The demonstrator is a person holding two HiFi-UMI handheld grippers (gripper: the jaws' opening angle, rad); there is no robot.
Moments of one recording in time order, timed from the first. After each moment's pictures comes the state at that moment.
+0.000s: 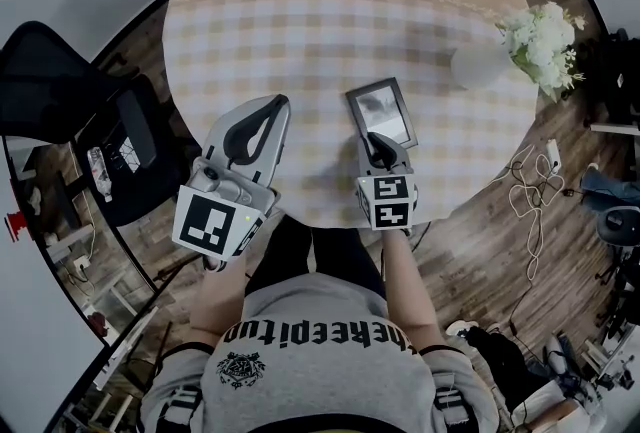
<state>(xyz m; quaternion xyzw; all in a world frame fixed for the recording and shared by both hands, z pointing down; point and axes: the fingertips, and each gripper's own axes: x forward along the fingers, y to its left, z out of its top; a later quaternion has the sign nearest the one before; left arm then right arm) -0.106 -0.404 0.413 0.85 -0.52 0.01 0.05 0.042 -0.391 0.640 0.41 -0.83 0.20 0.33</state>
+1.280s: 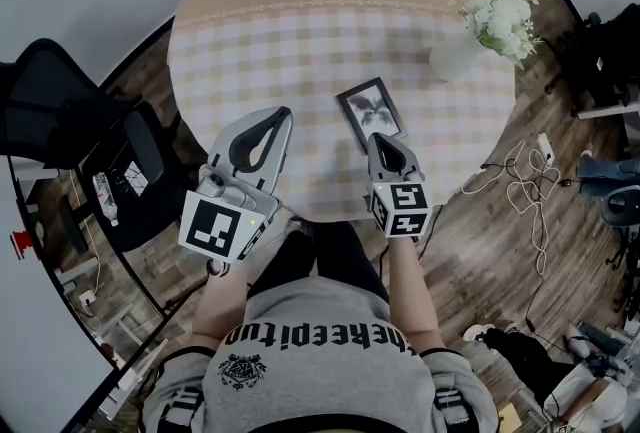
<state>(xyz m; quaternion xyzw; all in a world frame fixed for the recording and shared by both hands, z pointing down) -0.080 -0.361 0.376 0.87 -0.49 0.00 0.01 0.072 -0.376 0.558 0.48 -0.84 0.17 0.21</state>
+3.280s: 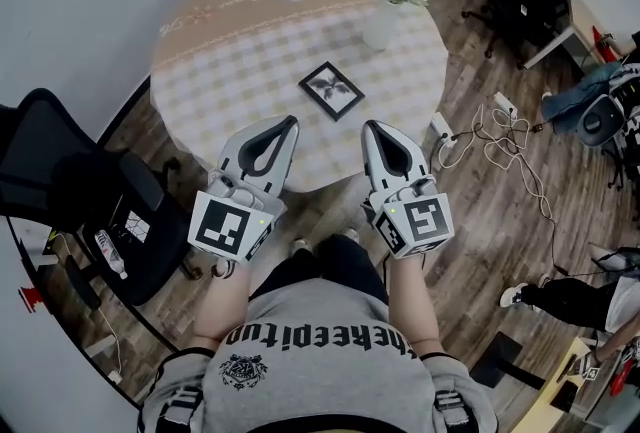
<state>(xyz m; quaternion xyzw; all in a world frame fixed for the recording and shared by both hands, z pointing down) -0.058 -0.212 0.317 0.93 -0.35 -0.04 -0.06 0.053 -0.209 0.350 0.55 -0.83 0.00 0.00</state>
